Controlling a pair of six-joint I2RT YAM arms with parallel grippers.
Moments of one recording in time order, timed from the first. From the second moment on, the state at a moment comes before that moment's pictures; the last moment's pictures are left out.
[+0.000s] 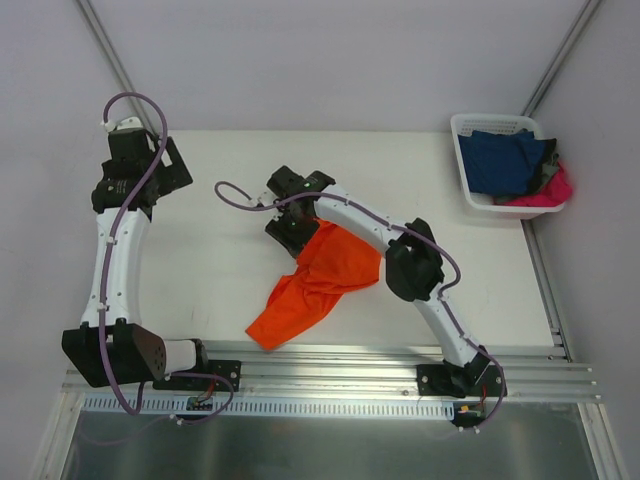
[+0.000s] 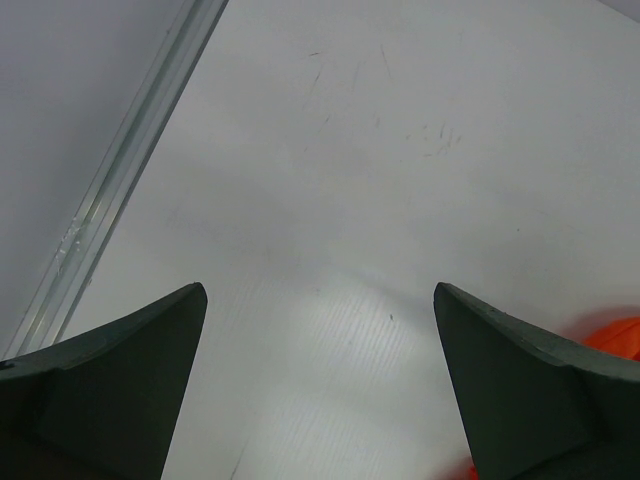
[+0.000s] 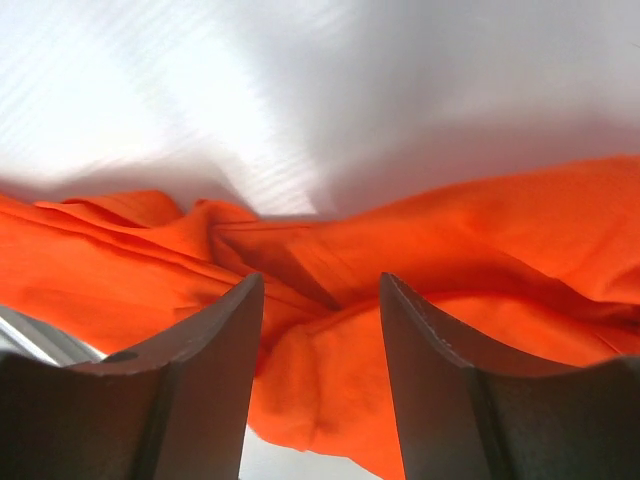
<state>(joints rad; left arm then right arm) 0.13 1.28 1.39 -0.72 -0.16 -0.27 0.87 2.33 2.19 -1.11 -0.15 -0.18</state>
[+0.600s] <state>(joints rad) 0.13 1.26 1.38 -0.72 -0.13 -0.28 0.94 2.42 2.20 -1.10 -0.14 -0.17</state>
